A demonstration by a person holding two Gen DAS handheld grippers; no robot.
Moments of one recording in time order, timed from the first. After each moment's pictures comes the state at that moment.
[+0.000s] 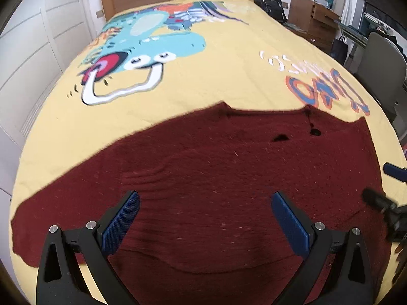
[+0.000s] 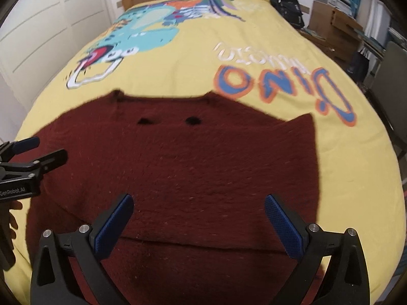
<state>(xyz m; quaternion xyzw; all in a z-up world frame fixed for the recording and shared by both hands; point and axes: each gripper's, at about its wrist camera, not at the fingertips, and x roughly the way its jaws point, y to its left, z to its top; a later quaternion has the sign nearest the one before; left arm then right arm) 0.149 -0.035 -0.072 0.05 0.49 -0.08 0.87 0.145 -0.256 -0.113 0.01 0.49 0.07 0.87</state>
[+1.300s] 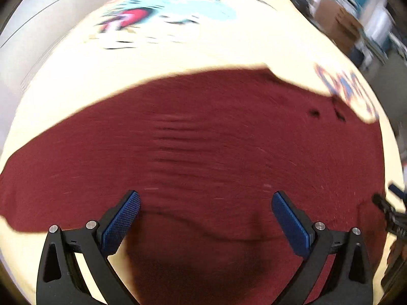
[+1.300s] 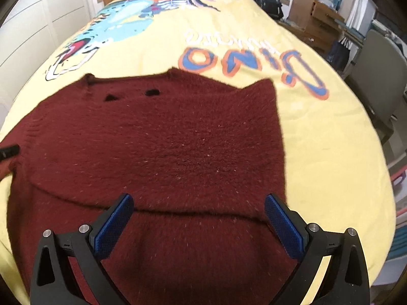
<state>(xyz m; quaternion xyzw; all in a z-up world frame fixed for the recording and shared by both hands) 0.142 0.051 -0.084 -0.03 0.54 -0.03 0.84 0.112 -0.293 -0.120 0.00 0.51 0.01 0.86</state>
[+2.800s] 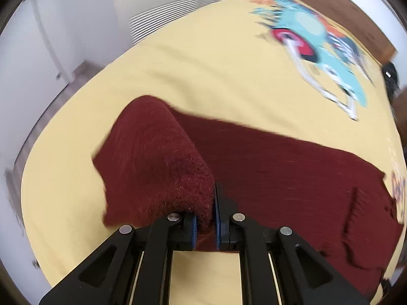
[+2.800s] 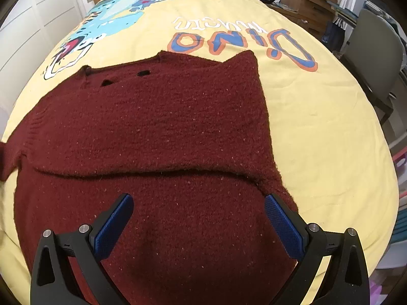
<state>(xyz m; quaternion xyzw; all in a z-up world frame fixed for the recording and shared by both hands) 0.100 0.319 -0.048 -0.16 0.52 0.15 0.82 0.085 -0.310 -0.125 0.03 0.54 0.00 0.84</state>
